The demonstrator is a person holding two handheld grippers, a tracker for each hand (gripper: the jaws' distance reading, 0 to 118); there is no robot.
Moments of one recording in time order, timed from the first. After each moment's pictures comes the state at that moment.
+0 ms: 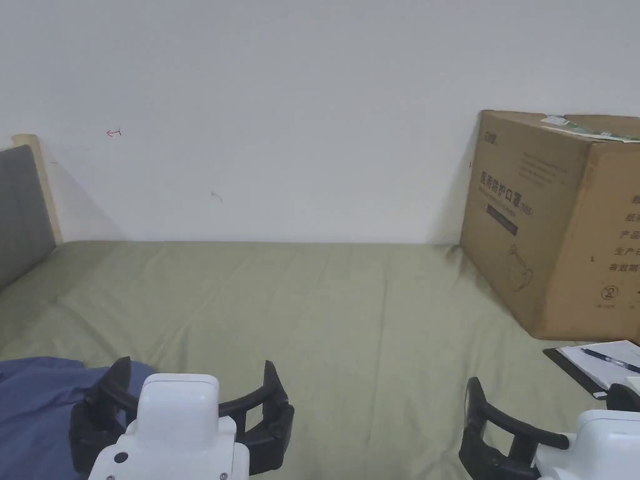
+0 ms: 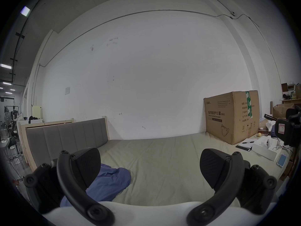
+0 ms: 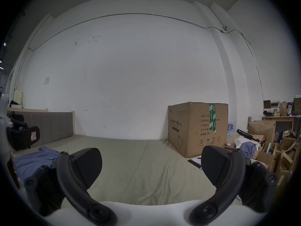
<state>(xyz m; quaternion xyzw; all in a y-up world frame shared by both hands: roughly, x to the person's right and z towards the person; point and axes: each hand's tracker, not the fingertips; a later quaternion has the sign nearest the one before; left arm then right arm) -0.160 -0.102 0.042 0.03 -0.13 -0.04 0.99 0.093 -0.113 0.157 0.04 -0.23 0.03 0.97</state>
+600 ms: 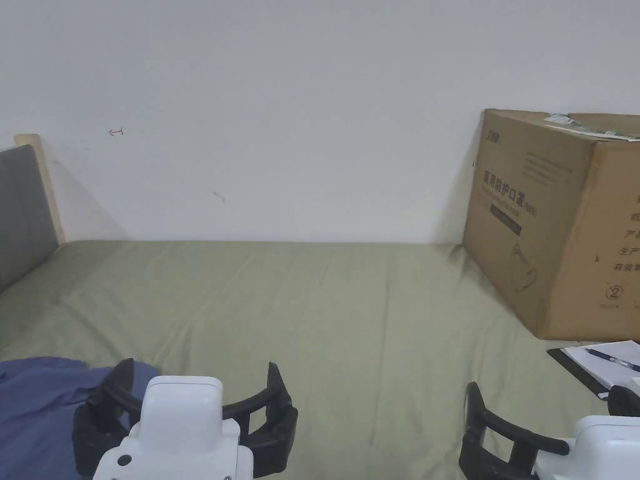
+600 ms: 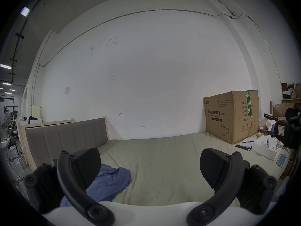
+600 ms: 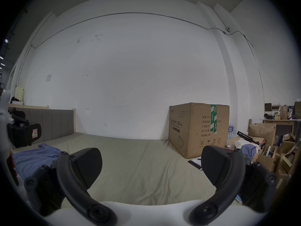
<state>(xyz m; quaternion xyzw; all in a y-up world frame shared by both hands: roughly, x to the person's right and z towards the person) -0.160 -0.103 0.040 0.03 -0.13 -0.04 0.99 0.088 -0.114 0.156 0.04 -0.23 0.04 0.97</state>
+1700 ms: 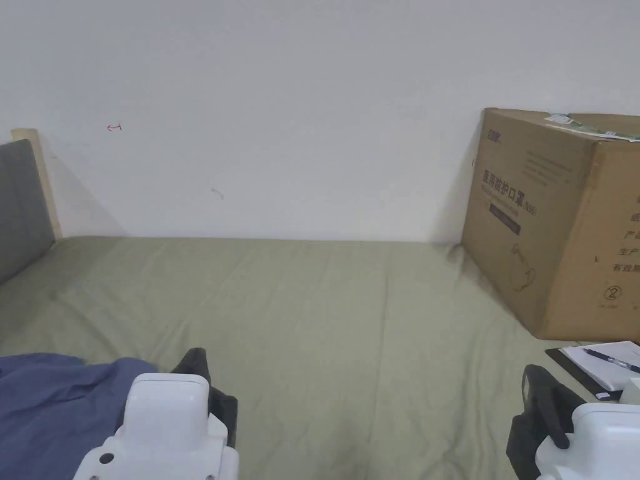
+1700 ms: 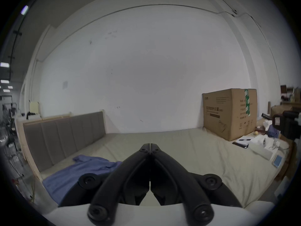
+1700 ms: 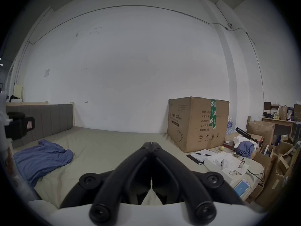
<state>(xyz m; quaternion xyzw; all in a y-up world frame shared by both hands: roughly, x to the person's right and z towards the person) -0.171 -0.099 0.037 -0.01 -0.15 -0.02 0.99 0.088 -0.106 0.153 0.00 -0.23 0.04 0.97</state>
